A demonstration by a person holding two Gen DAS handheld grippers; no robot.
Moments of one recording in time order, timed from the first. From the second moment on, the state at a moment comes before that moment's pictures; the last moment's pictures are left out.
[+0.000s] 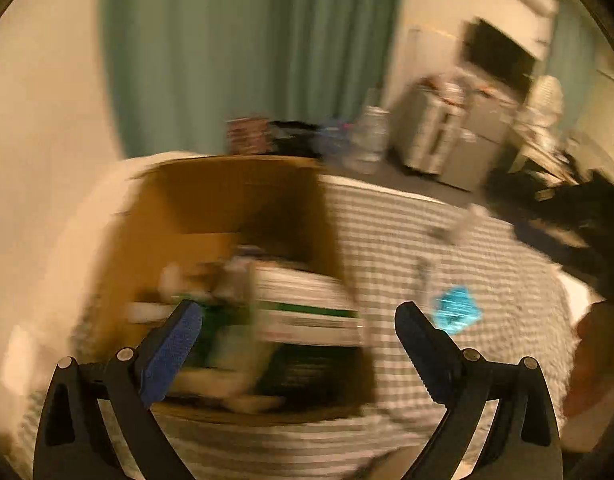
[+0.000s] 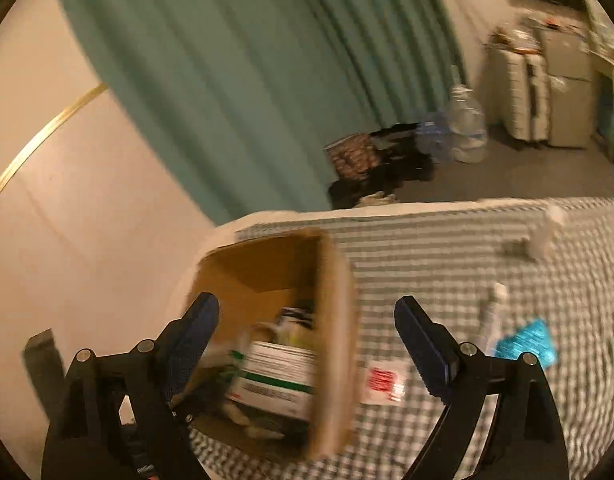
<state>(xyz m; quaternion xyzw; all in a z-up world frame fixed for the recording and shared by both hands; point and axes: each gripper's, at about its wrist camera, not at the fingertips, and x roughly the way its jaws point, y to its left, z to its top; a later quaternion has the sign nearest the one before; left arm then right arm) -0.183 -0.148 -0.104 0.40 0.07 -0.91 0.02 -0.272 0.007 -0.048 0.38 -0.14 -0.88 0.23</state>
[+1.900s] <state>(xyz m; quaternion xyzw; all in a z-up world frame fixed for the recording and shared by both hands) -0.267 -0.069 -0.318 0.52 0.03 -0.85 0.06 -0.268 0.205 -0.201 0.50 -0.19 -0.84 0.08</state>
